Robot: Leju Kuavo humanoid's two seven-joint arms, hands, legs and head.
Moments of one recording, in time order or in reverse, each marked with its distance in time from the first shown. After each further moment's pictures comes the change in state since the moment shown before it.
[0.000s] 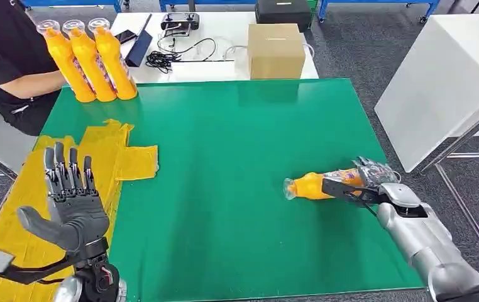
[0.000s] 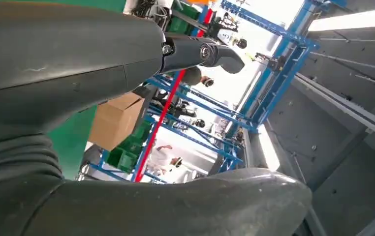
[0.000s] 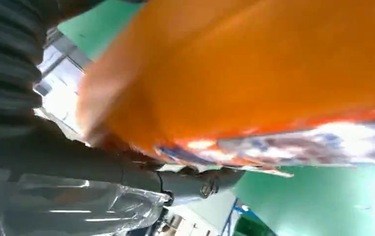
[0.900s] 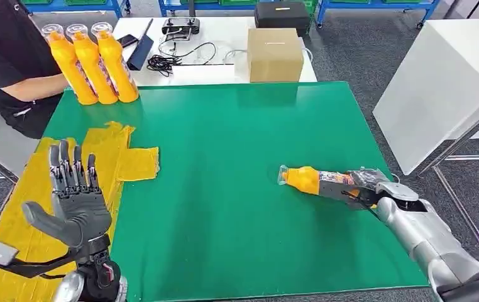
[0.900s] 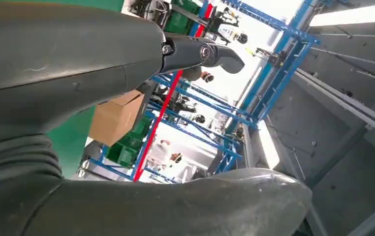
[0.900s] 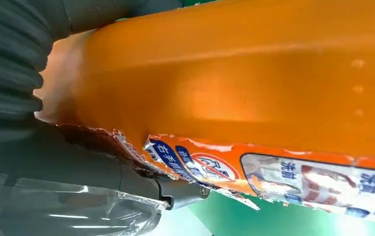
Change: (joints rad) left arm -0.024 0.018 -0.005 0.036 0.026 0.000 -0.001; right arm -0.051 -0.026 0.149 0.067 -0.222 0.119 -0.031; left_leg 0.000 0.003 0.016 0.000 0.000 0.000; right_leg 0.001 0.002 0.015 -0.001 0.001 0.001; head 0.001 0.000
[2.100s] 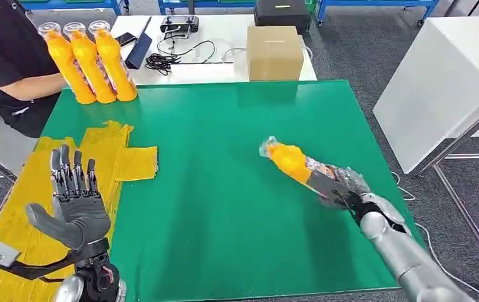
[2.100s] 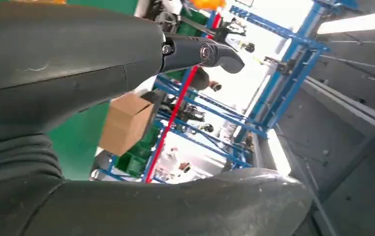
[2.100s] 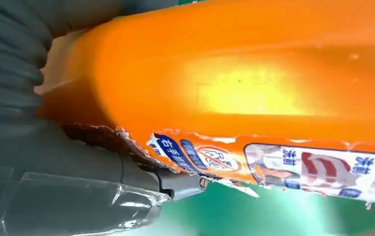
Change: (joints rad) left arm 0.024 0.005 0.005 0.002 -0.008 0.012 0.009; right arm 0.251 0.100 -0.184 -0.384 -0.508 -0.130 -0.080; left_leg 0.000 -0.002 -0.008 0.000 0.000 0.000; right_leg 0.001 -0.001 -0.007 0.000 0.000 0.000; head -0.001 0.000
